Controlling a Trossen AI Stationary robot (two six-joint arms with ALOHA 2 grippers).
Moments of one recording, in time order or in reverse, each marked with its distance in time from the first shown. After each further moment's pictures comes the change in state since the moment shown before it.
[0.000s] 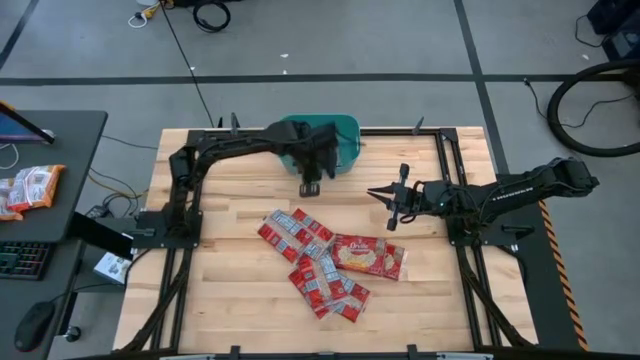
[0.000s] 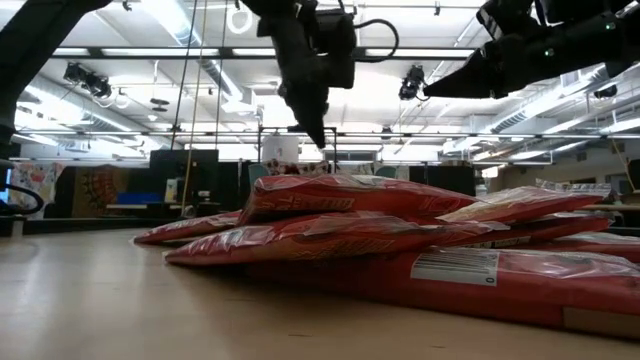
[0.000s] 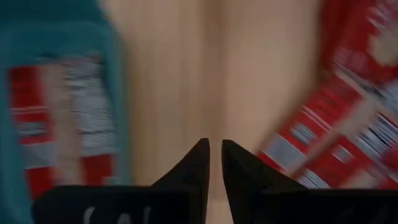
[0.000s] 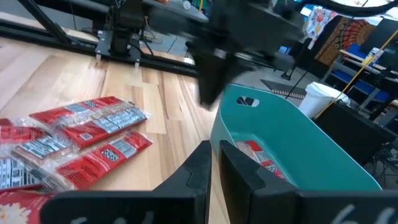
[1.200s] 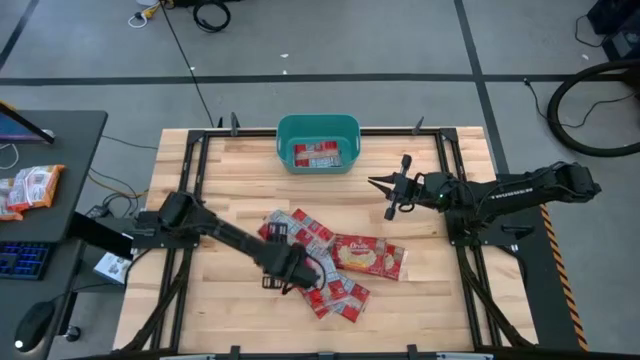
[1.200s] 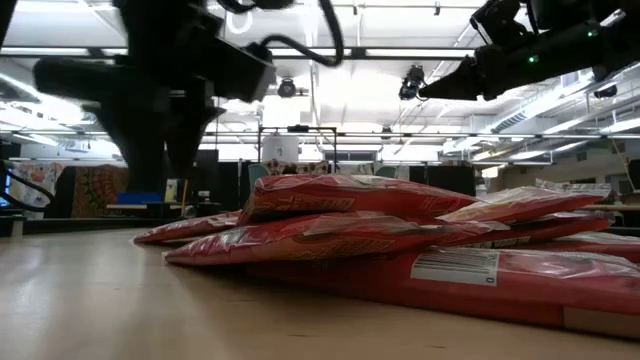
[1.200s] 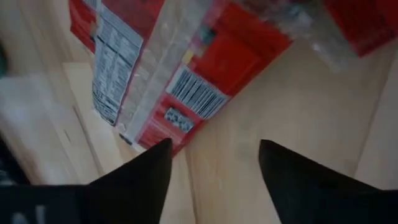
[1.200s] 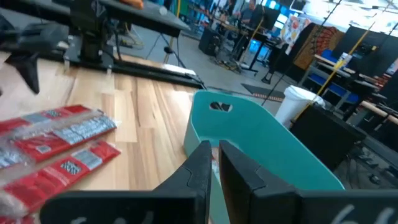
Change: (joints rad) left arm -0.721 0.000 -0.337 -0.198 -0.445 -0.711; right arm -0.123 0.000 0.000 0.067 -0.056 -0.045
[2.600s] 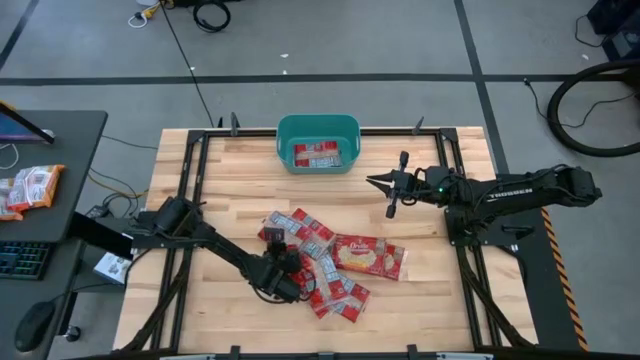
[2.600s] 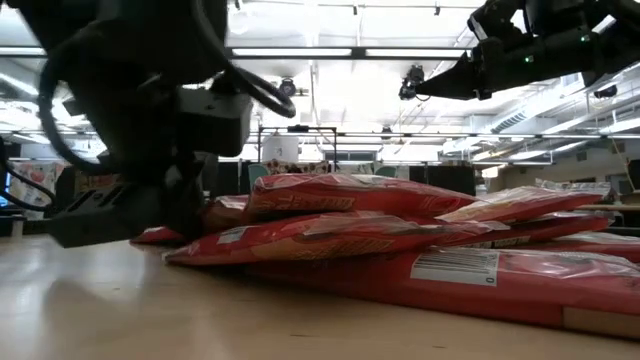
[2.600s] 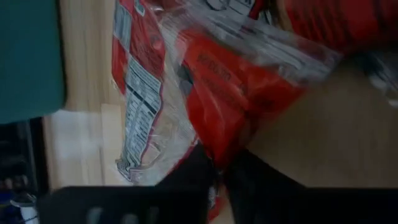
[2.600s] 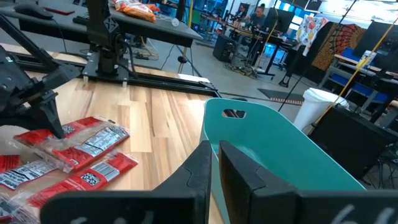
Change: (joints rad) left arm -0.073 0.000 -0.300 0.427 -0.354 -0.099; right arm -0.070 0.000 0.000 0.016 -0.142 0.055
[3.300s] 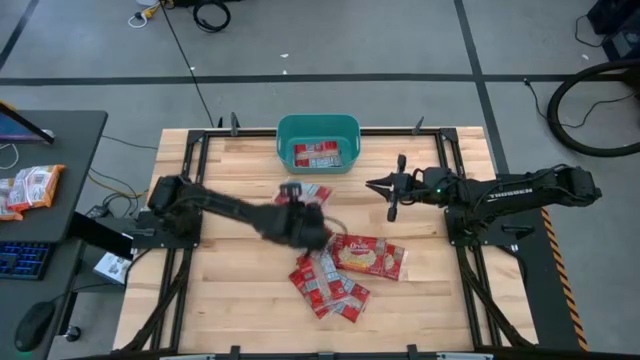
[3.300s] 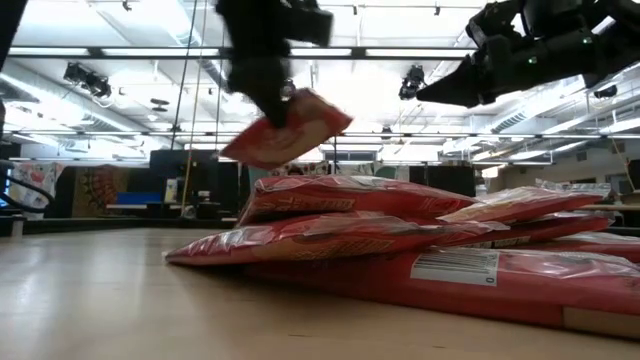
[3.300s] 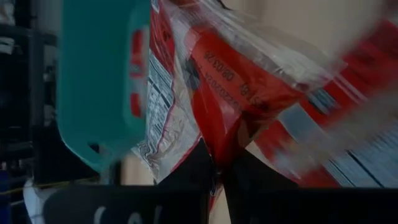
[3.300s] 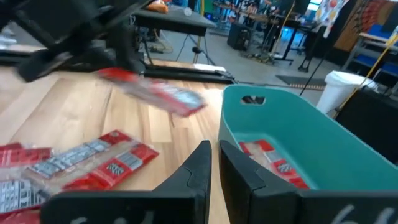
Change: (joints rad) left arm 0.301 -0.114 0.369 -0.223 -0.057 0.292; right arm 0.008 0.001 0.000 -0.058 -0.049 0.087
